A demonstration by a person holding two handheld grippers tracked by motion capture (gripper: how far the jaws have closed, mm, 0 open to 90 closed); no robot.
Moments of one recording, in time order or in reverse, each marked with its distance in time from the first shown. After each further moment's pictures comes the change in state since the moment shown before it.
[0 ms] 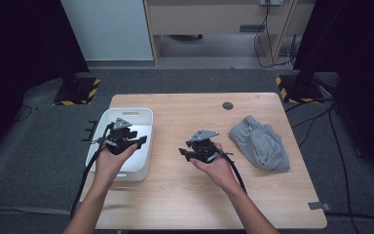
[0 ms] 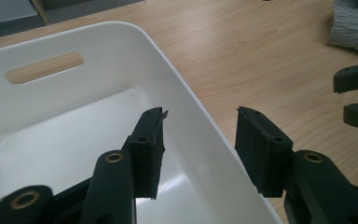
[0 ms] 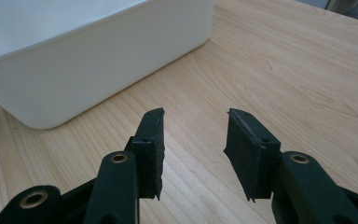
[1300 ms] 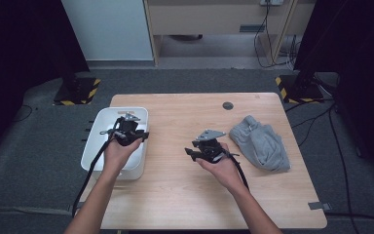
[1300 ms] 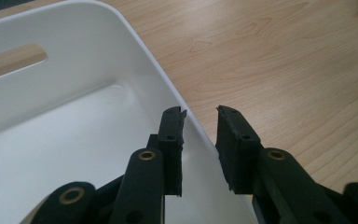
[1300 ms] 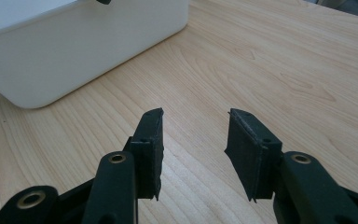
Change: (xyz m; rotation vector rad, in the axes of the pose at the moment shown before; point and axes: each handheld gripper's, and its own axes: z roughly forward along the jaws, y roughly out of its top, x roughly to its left) left arm 0.015 0.008 0.037 0.109 0.005 0.021; right arm -0.011 -0.008 -0.011 0.004 -0.021 0.019
